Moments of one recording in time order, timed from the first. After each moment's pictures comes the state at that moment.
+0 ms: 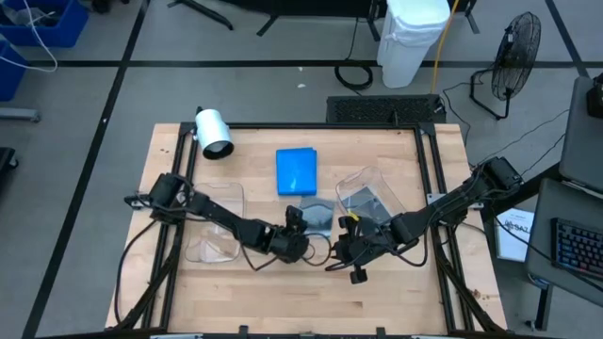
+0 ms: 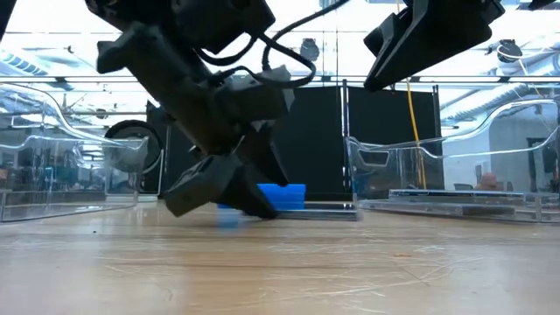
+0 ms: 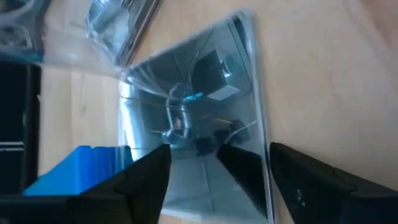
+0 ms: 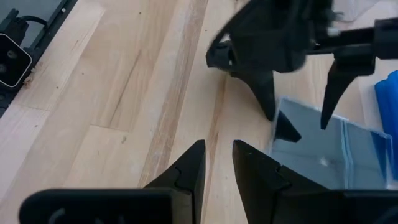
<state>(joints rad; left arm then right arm) -0.31 2.01 1.09 -0.14 -0.54 0.27 0.46 1.53 0.95 -0.22 0.26 0.14</state>
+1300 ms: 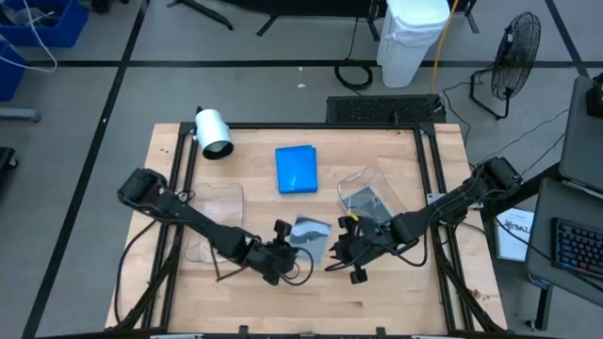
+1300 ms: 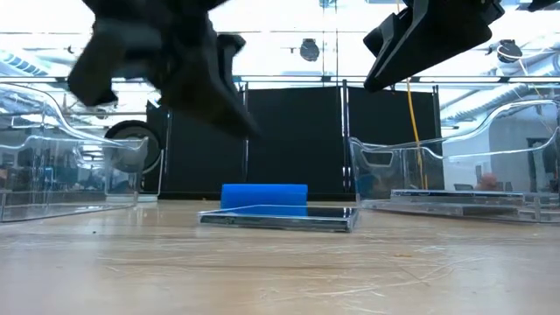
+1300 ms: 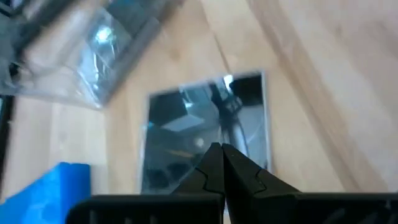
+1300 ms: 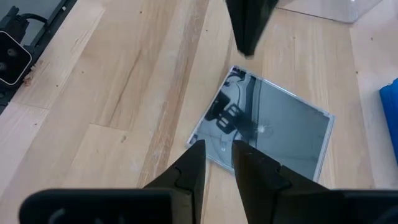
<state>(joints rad) -0.48 1.78 1.08 -0.17 -0.48 0.14 0.46 1.53 0.95 -0.22 0.26 0.13</state>
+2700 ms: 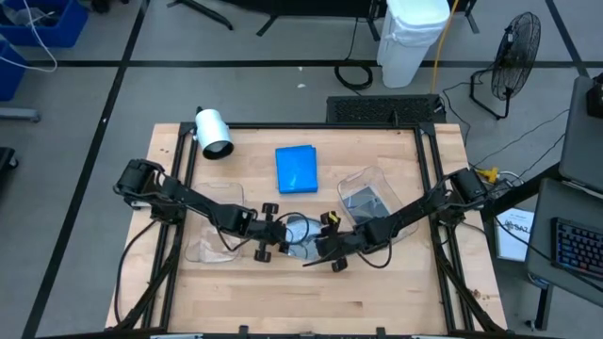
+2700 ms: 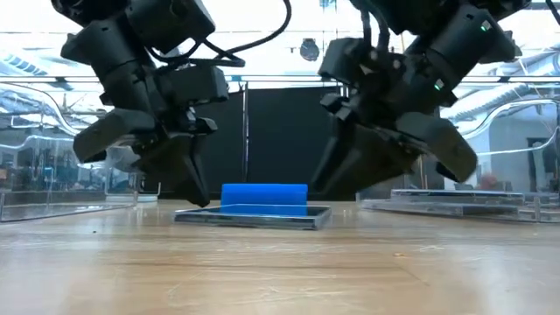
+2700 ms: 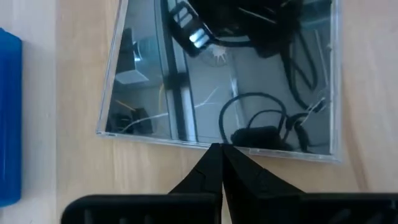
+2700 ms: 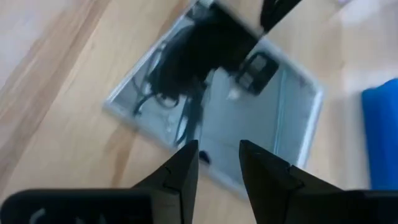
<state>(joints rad) -0.26 1.71 0.83 -0.13 -0.21 0.00 0.34 1.83 0.93 0.04 0.38 -0.16</state>
